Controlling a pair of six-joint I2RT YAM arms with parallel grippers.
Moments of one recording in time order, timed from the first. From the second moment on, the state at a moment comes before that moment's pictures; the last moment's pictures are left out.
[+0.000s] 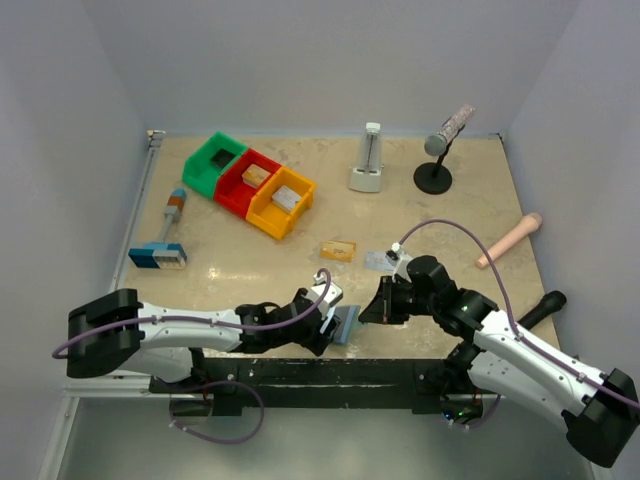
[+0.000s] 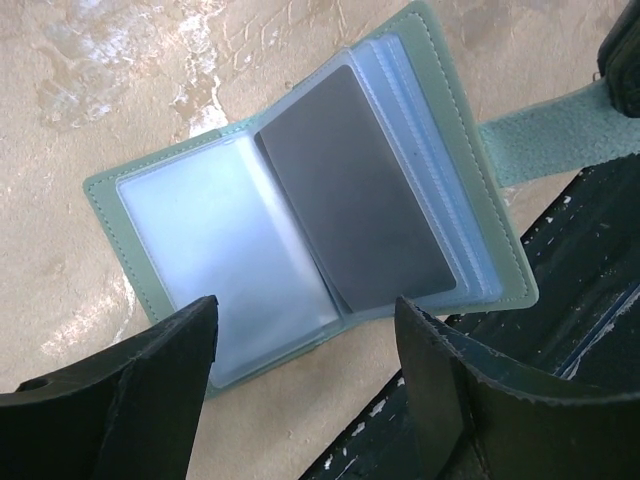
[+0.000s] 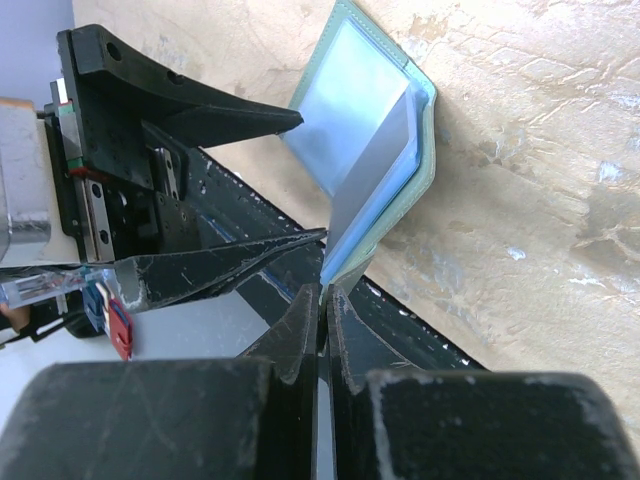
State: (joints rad) left arm -1.29 1.29 0.53 -0.02 -0.27 -0.47; right arm 0.73 0.77 0.48 -0.41 -0.36 0.80
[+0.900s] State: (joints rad) left arm -1.35 1.31 0.49 0.01 -0.31 -0.48; right arm 0.73 0.79 0.49 -0.41 -0.36 0.80
